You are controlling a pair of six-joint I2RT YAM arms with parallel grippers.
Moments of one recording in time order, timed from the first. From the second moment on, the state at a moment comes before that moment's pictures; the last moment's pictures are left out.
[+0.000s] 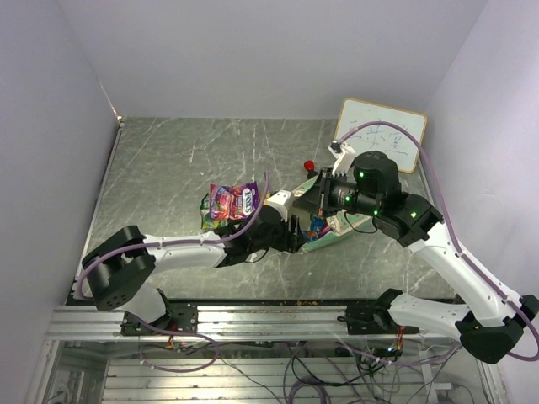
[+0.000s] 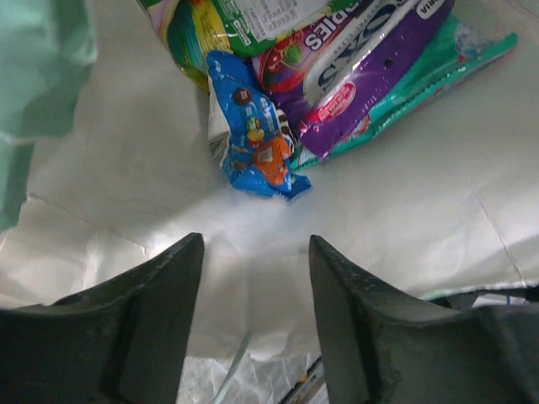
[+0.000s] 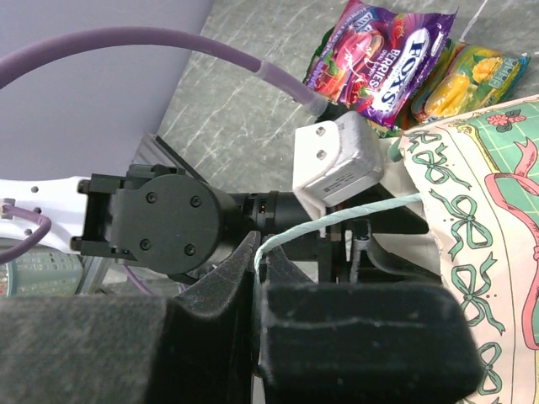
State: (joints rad) left arm -1.05 1.49 0.76 0.24 -0.10 -0.60; right arm 0.71 1.05 1.23 -0.61 -0.26 0.59
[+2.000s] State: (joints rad) left arm -1.06 1.08 1.19 -0.52 -0.23 -0.53; right arm 0.71 1.02 1.26 -0.69 -0.01 0.36
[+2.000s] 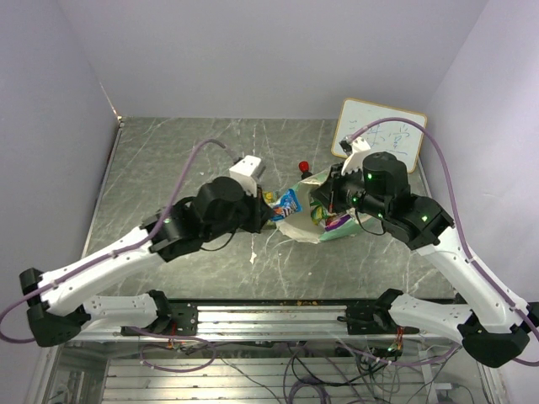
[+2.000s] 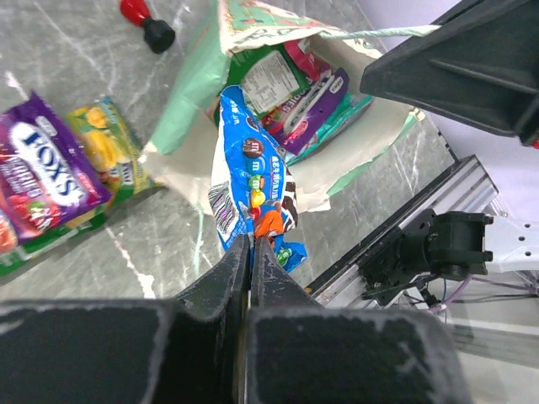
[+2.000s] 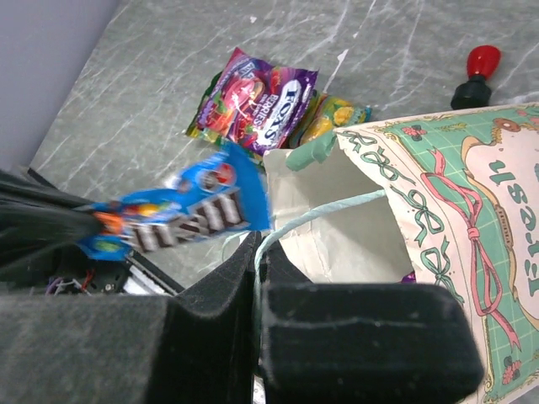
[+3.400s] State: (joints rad) left arm -0.65 1.48 0.88 -0.09 -0.39 -0.85; right arm 0.71 0.90 1.23 -0.75 0.11 0.32
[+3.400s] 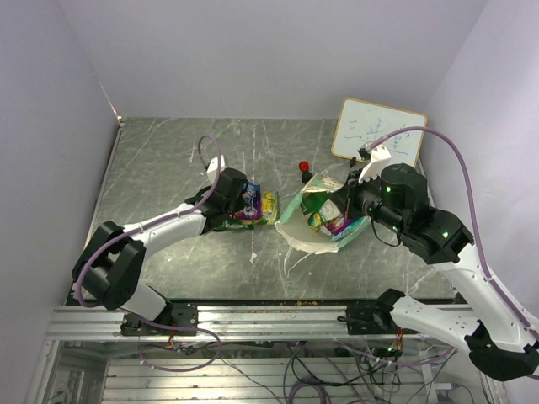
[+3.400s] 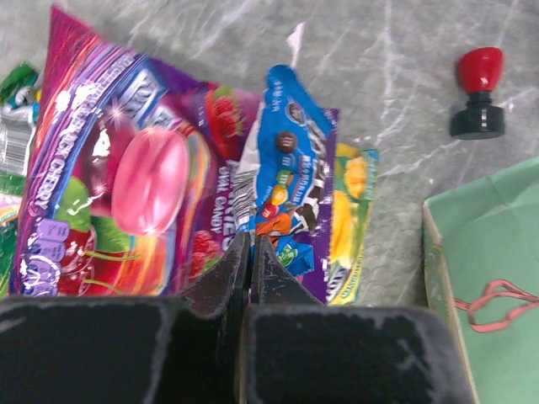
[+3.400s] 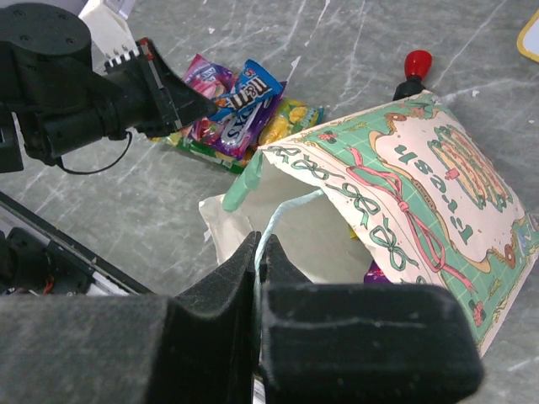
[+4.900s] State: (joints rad) left arm -0.63 1.03 0.70 -0.26 -0.10 -0.83; right arm 0.71 1.09 1.61 -0.96 0.65 -0.38
